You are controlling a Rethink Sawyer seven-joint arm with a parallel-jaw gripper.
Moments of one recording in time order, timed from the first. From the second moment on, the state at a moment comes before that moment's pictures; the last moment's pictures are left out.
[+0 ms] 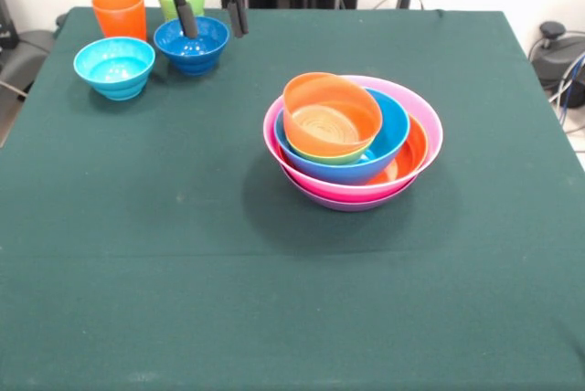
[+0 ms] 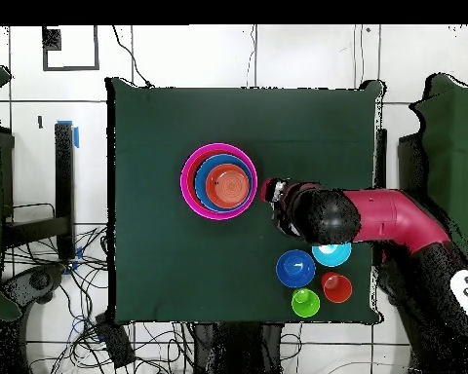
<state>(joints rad) -0.96 -0.79 0.75 1.84 -0.51 0.62 2.02</state>
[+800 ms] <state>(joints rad) -1.22 -0.85 0.80 1.98 -0.57 0.63 2.02</state>
